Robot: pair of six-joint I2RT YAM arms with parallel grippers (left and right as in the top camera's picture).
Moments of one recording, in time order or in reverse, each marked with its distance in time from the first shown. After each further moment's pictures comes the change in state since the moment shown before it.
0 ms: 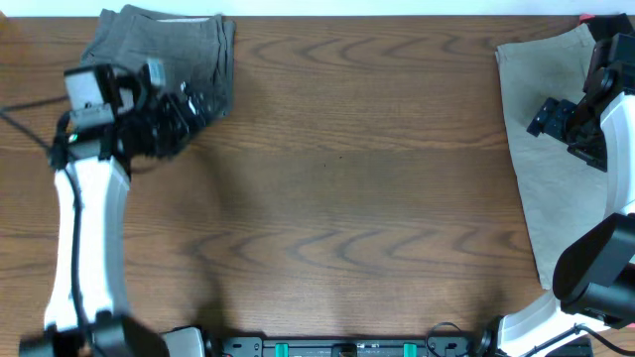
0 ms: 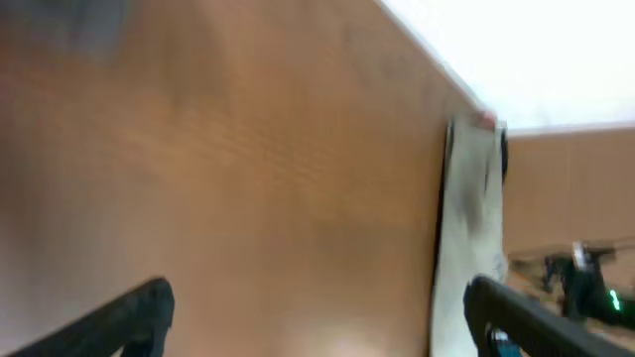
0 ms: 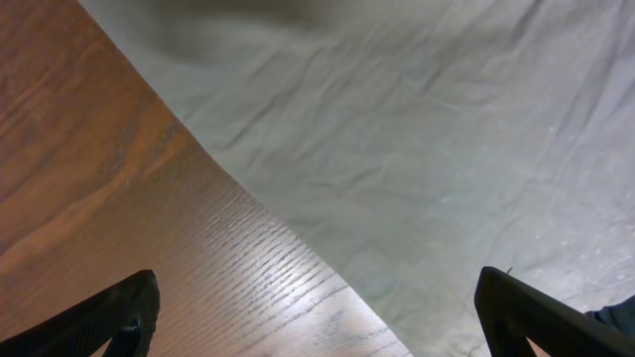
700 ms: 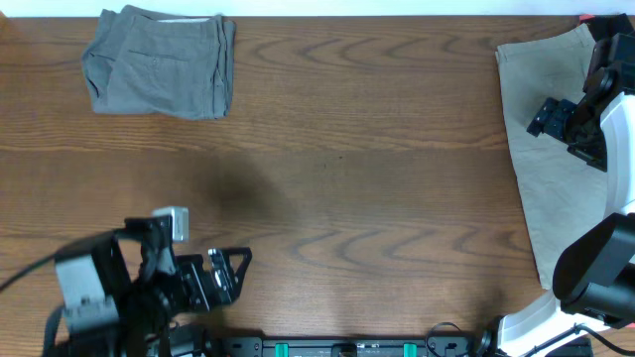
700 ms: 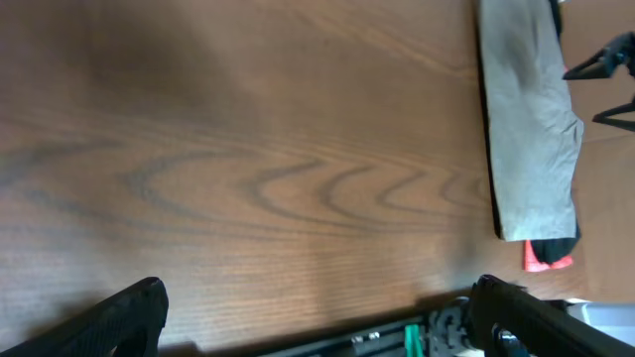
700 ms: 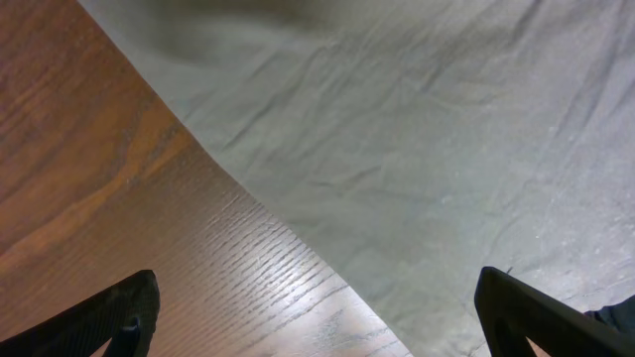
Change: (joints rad) left arm 0.000 -0.787 -0.190 -0.567 -0.119 0.282; right arm 0.000 0.000 0.000 0.000 0.000 0.000
